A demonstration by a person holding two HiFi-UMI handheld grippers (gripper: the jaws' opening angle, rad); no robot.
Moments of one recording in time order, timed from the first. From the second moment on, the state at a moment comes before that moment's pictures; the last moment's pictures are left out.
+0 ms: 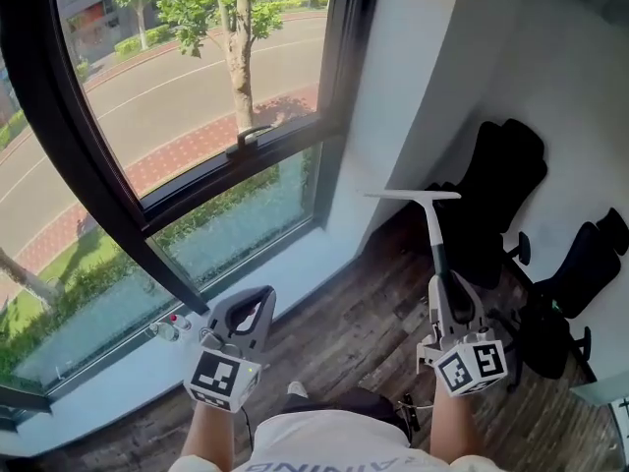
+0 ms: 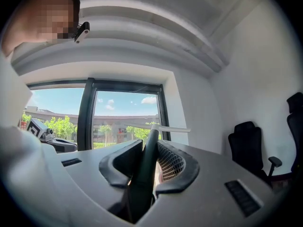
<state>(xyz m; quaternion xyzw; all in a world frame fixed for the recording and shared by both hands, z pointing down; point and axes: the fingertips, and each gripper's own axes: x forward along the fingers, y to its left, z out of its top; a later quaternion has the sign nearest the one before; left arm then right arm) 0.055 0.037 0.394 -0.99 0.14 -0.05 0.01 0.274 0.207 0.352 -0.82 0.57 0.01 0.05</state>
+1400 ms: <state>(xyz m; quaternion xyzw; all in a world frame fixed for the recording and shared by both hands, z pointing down) 0.223 -0.243 0.362 -0.91 0.41 -0.01 -0.02 0.515 -0.293 0.210 -0.63 0.74 0.20 0.11</state>
